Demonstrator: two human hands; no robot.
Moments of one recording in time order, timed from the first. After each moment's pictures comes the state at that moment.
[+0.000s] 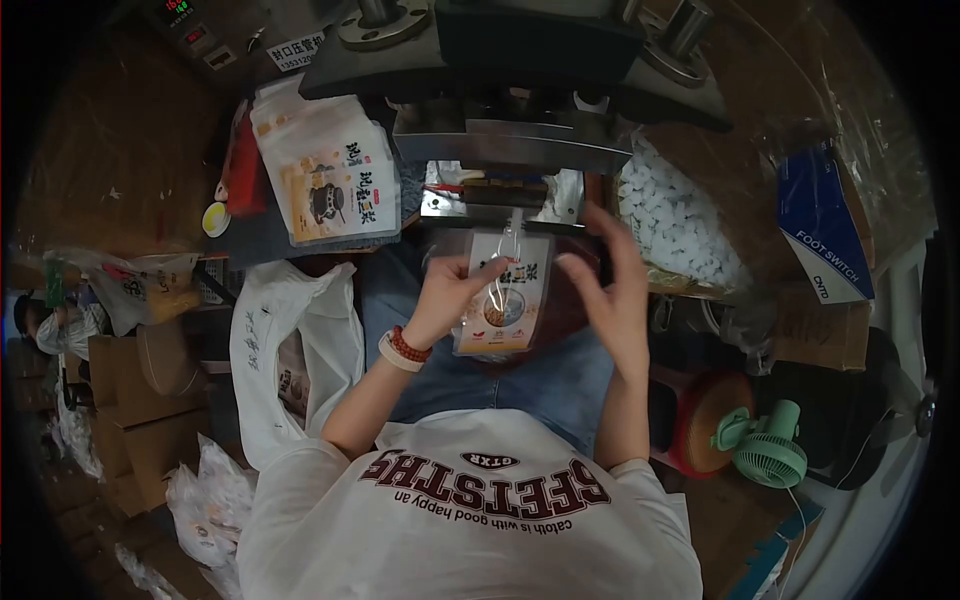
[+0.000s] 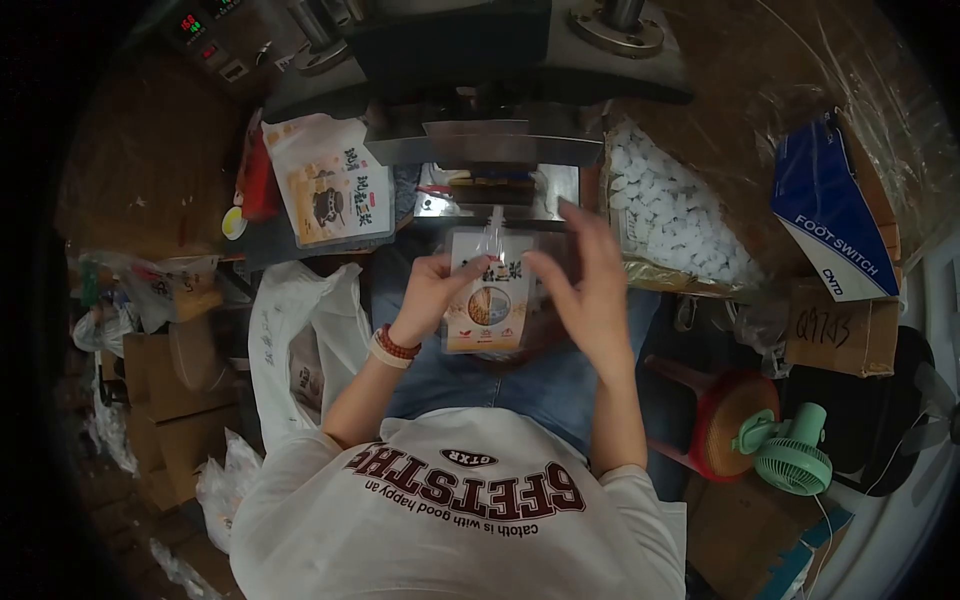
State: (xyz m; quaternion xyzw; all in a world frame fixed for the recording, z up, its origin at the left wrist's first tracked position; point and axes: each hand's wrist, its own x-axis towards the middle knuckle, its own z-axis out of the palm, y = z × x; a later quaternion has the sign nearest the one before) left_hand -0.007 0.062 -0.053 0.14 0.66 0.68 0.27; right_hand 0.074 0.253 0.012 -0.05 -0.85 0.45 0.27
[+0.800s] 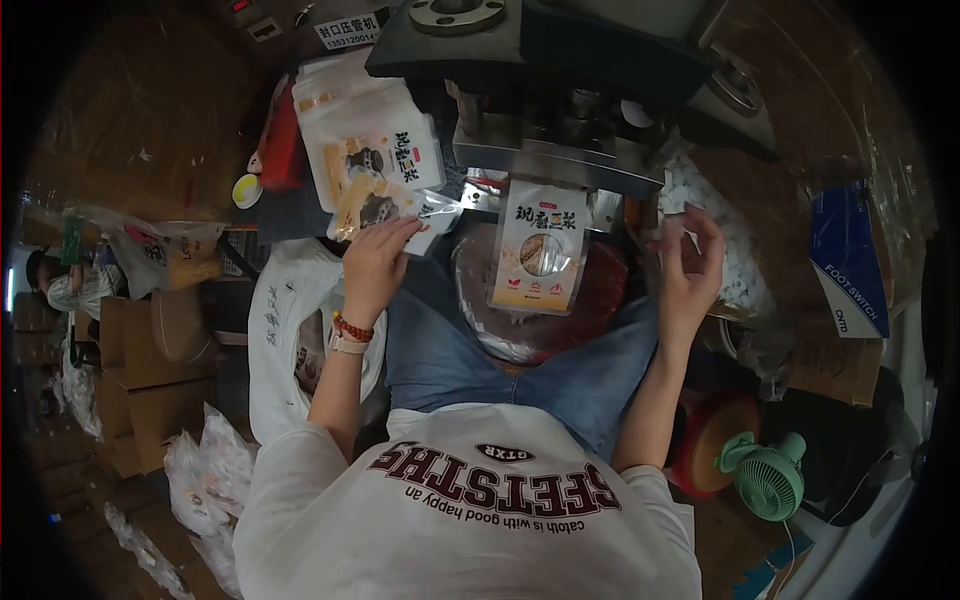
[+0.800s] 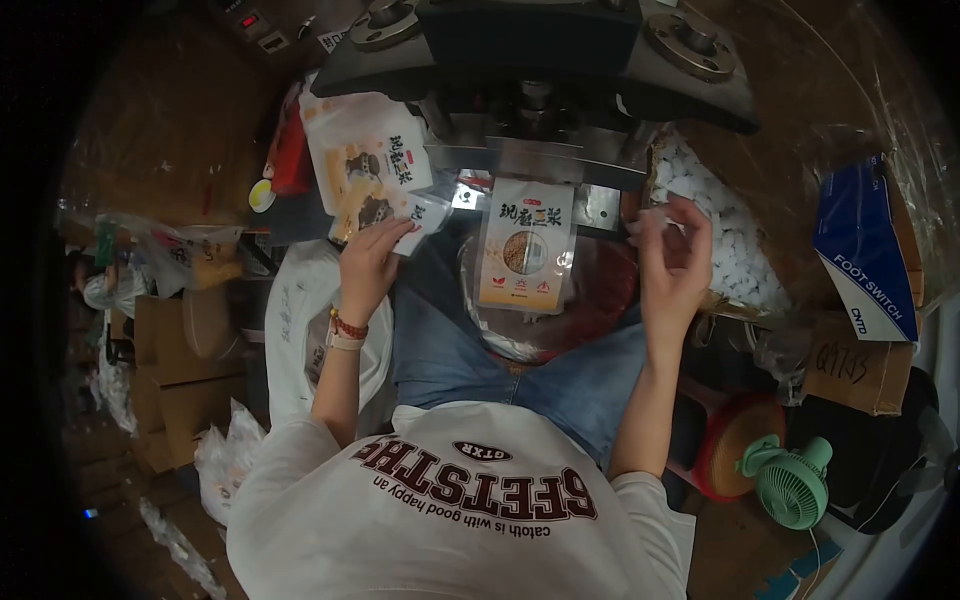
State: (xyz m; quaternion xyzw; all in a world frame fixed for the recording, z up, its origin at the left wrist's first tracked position) left_hand -0.052 -0.049 -0.058 0.33 0.92 0.12 -0.19; right_hand 0.058 0.275 0.010 -0.18 -0.70 0.58 0.37
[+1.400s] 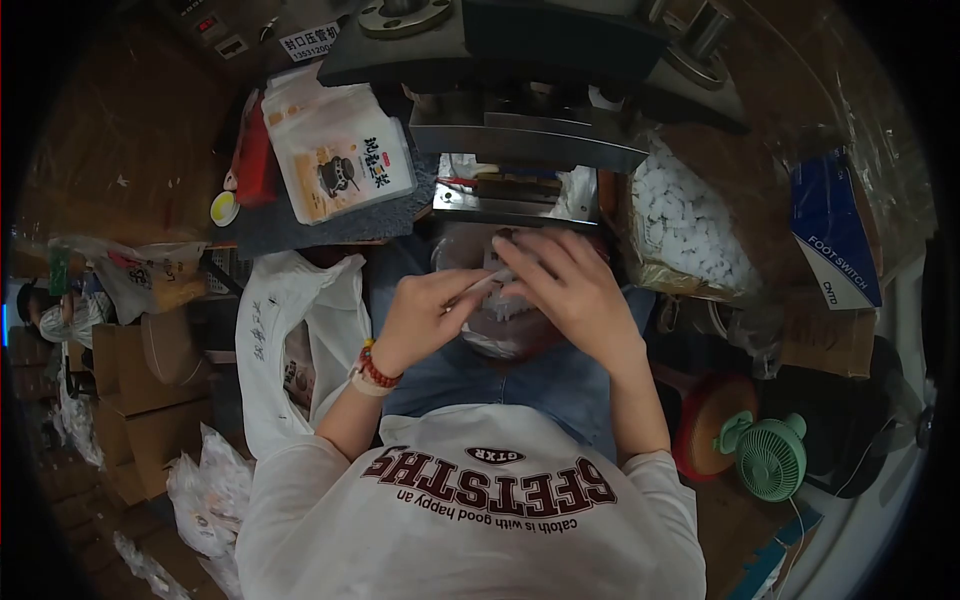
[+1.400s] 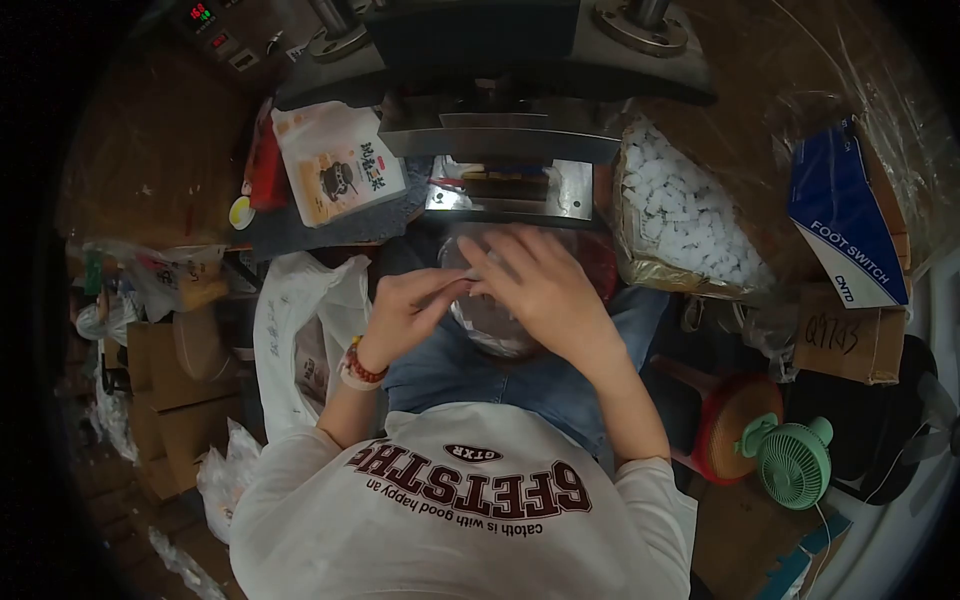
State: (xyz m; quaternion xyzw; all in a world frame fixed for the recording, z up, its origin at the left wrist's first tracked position) left_hand 0.008 0.021 -0.015 0.36 0.81 0.46 0.03; right_hand 0.062 0.226 0.031 0.25 -0.92 0.16 0.25
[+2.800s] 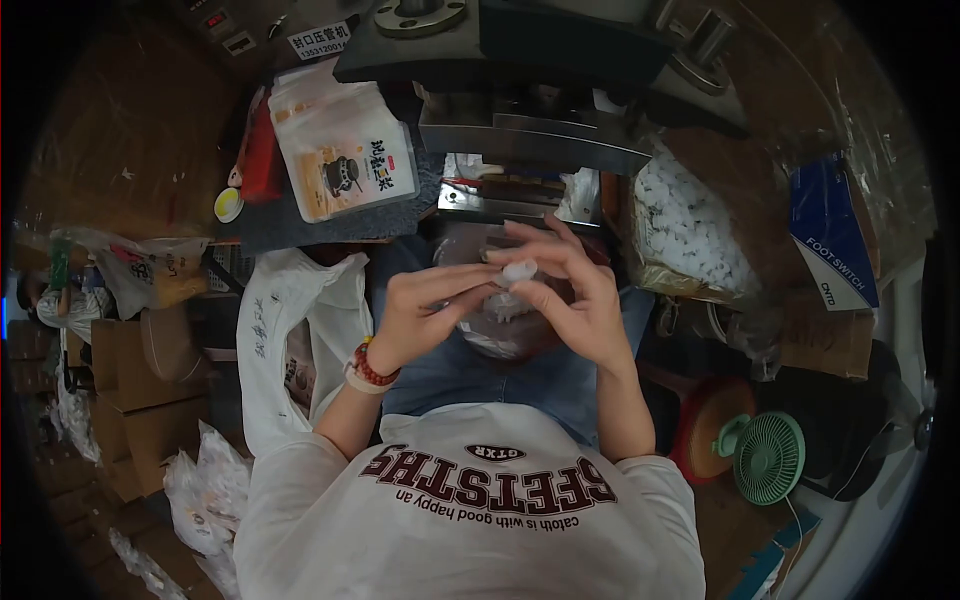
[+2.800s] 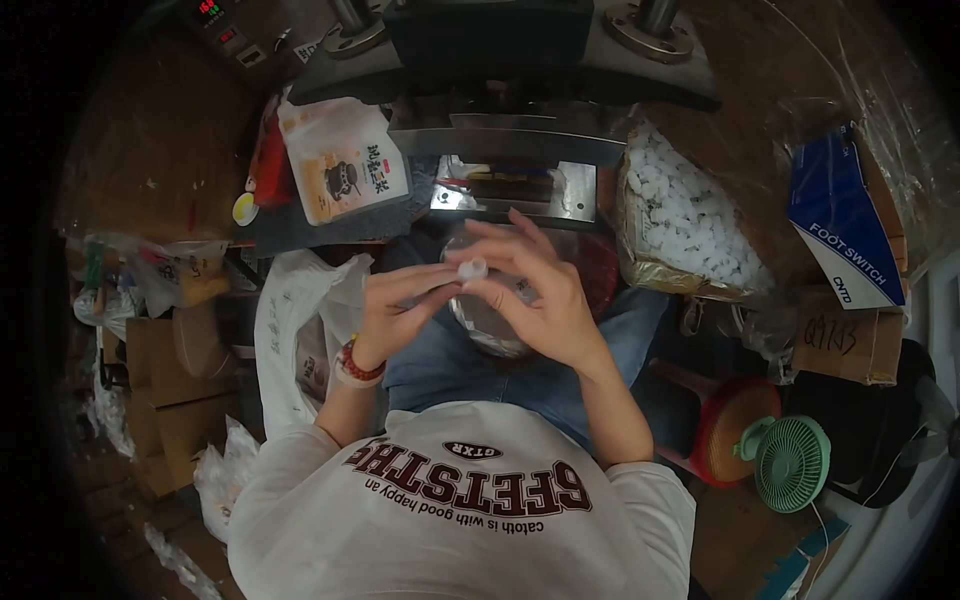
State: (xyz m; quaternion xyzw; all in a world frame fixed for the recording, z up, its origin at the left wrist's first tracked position) left_hand 0.006 0.017 -0.004 0.37 0.75 0.55 0.01; right_hand 0.061 0.221 0.023 0.20 -0.80 0.54 0.18
